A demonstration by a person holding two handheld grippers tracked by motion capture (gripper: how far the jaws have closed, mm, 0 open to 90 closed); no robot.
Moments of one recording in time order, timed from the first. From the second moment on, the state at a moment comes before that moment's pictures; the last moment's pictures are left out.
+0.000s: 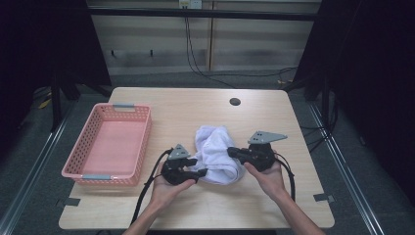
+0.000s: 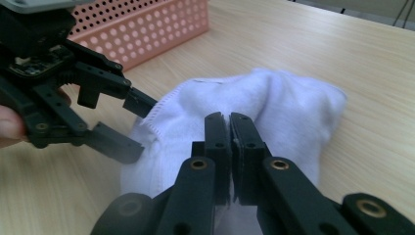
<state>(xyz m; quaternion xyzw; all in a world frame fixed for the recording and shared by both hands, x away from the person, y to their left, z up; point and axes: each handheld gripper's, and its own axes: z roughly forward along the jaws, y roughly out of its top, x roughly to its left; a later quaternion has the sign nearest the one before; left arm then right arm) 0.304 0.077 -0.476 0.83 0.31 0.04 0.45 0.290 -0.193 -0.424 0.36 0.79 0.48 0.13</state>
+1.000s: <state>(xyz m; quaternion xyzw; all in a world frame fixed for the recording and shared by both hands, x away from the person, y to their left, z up) 0.295 0.057 -0.465 0.86 0.26 0.00 0.44 0.272 -0.253 -0.455 0.40 0.79 0.44 0.12</state>
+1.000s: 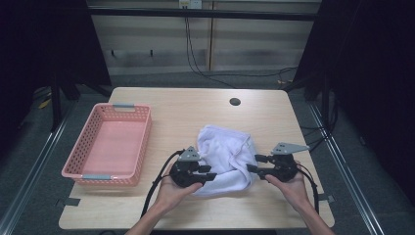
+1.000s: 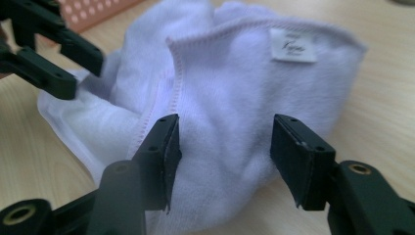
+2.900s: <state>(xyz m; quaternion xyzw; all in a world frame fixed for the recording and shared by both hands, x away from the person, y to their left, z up) 0.324 0.116 -0.407 0.77 0.32 0.06 0.54 0.316 -0.287 -0.428 0.45 0.74 0.47 0.16</state>
